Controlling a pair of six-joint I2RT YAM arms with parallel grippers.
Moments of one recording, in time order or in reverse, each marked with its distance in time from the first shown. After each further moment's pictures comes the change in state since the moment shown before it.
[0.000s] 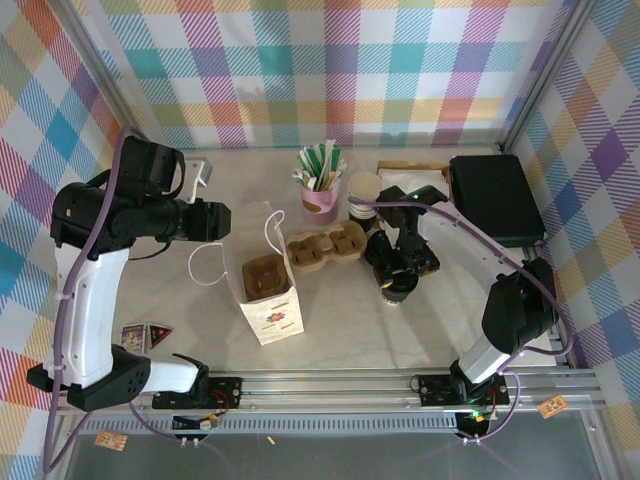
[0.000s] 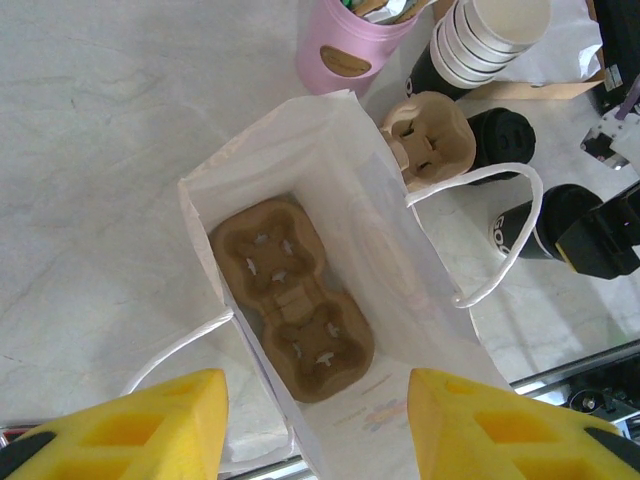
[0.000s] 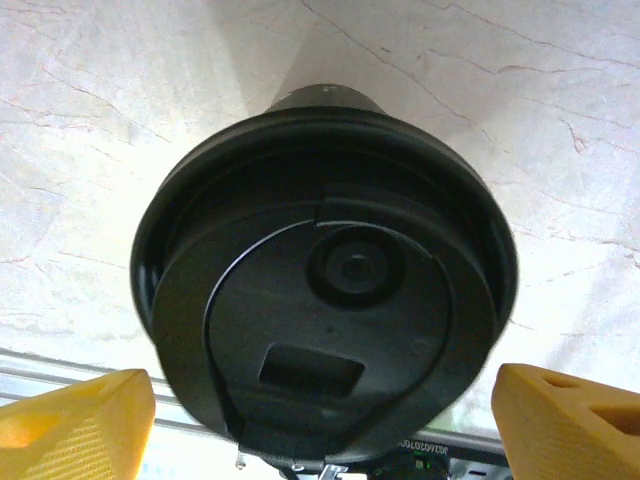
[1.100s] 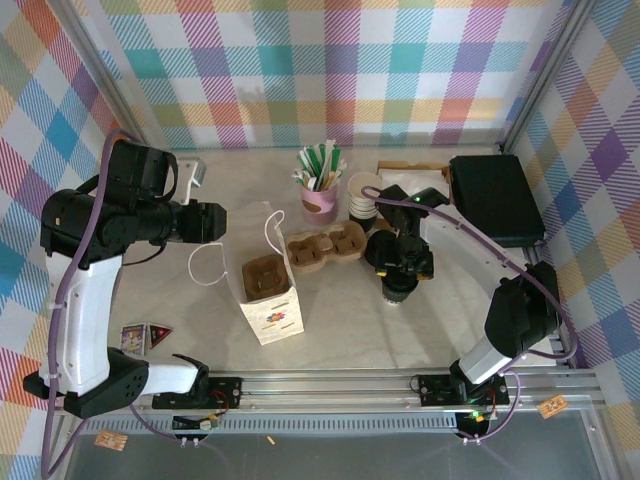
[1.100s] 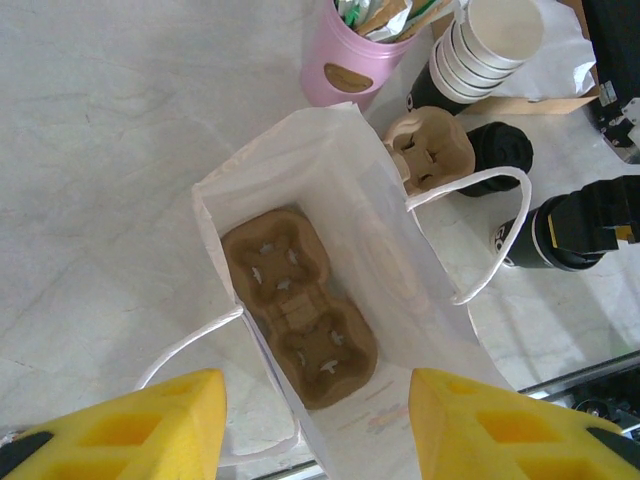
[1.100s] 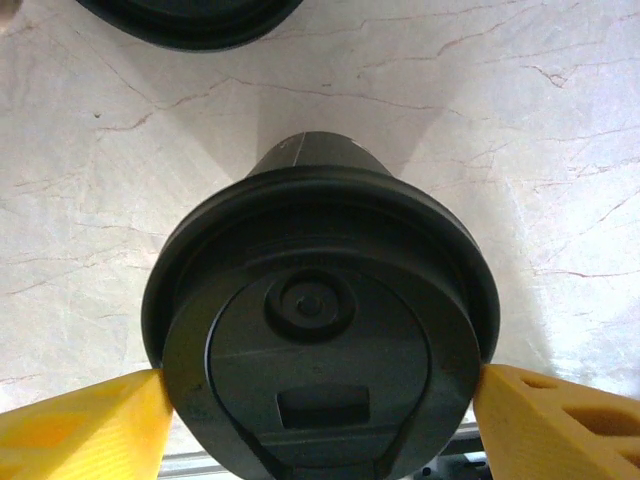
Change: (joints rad) left arm 0.000 -0.021 0.015 0.000 -0.019 0.000; right arm 0.010 -0.026 -0.034 0.082 0.021 0.420
